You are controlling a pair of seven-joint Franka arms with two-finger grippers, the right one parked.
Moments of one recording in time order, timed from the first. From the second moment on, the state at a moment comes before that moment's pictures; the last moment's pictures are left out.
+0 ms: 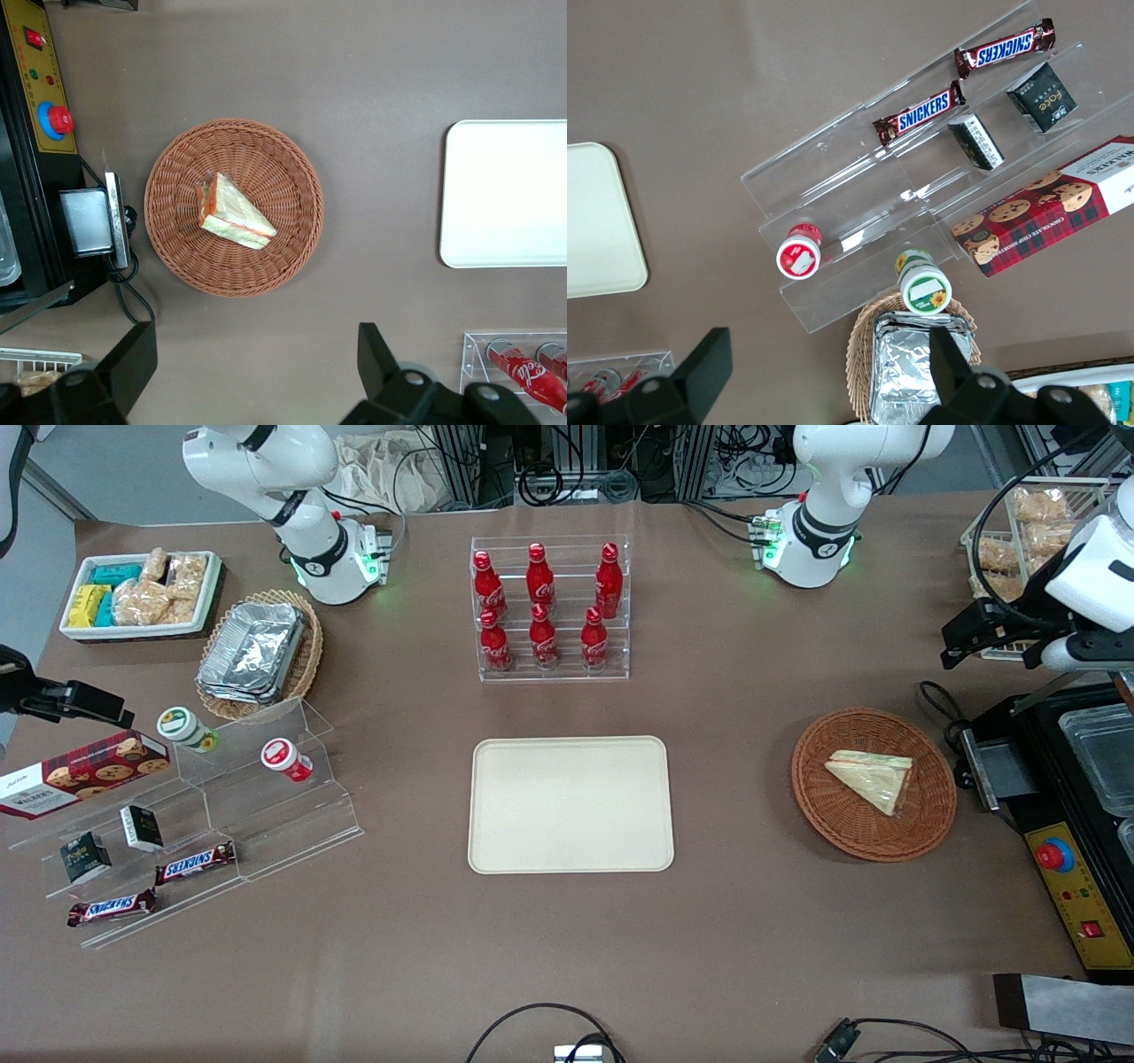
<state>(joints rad) 0.00 -0.10 -0.07 -1.66 -0.02 1.57 -0.06</state>
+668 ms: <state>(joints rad) 0.00 -0.08 -0.06 -1.66 -0.02 1.52 -0.06</state>
